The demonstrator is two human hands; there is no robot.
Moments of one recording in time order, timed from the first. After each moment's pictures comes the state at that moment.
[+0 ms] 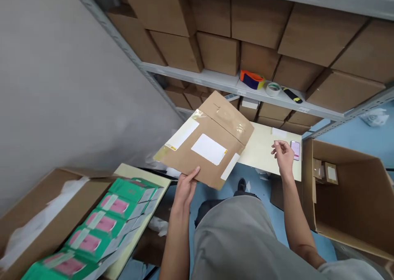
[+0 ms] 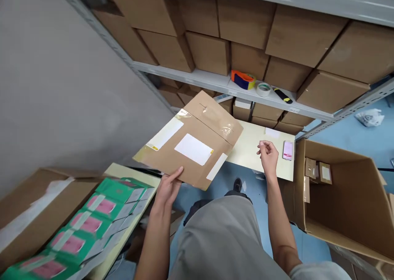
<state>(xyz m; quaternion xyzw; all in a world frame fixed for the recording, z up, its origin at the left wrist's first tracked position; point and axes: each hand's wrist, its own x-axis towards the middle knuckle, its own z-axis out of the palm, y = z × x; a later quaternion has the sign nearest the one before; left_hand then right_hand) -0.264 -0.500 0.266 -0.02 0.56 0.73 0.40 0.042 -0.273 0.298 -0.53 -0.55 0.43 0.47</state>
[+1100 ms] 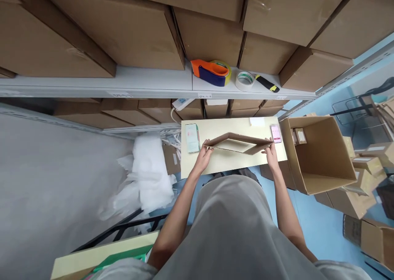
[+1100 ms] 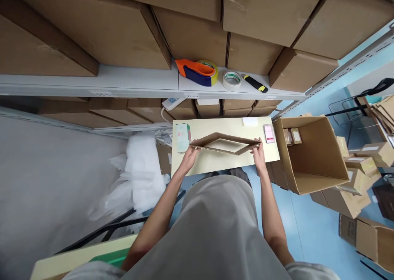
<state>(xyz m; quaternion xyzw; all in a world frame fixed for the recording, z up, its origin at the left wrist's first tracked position) -0.322 -0.228 0.126 0.43 0.60 0.40 0.54 0.041 -0.235 0.199 -0.70 -0.46 0.40 0.37</state>
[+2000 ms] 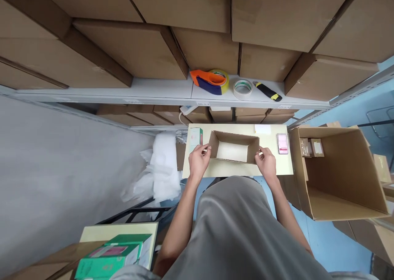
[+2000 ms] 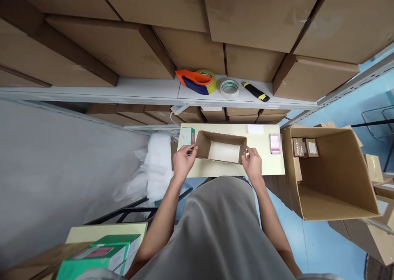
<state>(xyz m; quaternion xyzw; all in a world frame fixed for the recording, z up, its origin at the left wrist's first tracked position) -0.287 -0.213 0.216 0.50 0.77 0.32 0.24 0.039 -0.194 0.227 -0.67 -0.64 0.27 0.26</state>
